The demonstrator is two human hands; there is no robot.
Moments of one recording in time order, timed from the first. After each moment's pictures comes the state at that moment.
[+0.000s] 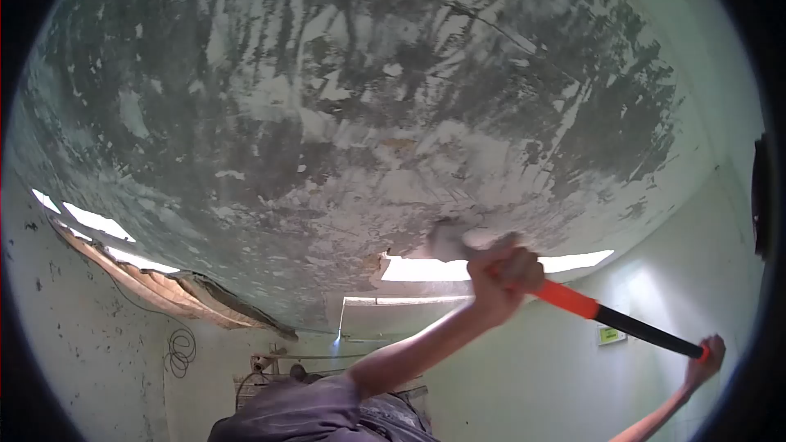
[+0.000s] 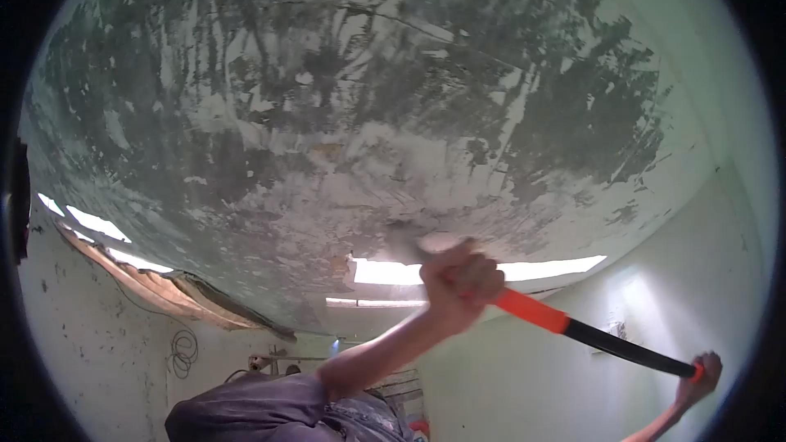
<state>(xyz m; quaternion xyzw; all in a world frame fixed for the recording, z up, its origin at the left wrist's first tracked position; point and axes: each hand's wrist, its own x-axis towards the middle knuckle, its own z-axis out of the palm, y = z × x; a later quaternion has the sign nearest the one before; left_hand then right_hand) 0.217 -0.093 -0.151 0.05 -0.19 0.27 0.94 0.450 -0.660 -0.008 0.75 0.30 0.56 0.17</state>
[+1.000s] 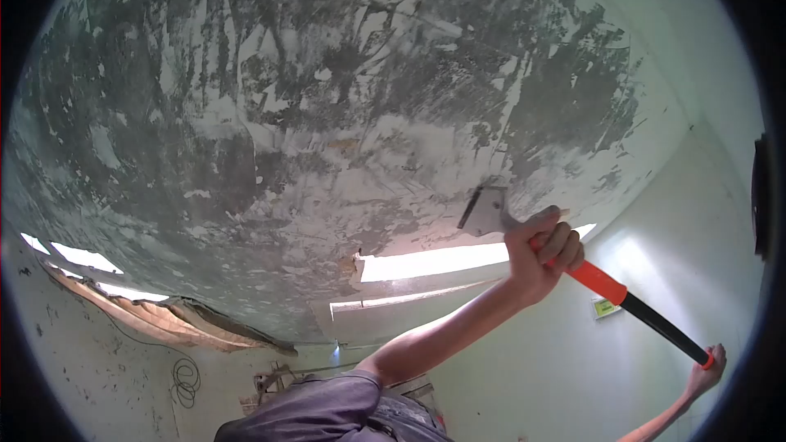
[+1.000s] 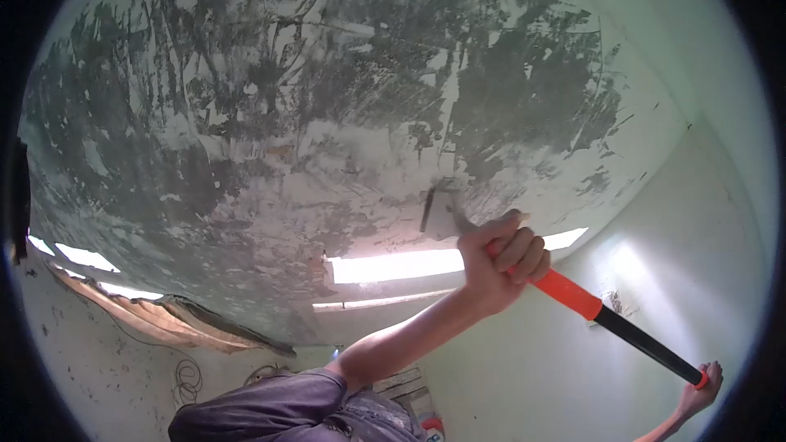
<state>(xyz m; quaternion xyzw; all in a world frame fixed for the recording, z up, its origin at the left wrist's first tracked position) 0.252 -0.129 -0.098 0.02 -0.23 0.13 0.96 0.340 -0.653 -0.013 0.80 0.17 0.57 0.07</state>
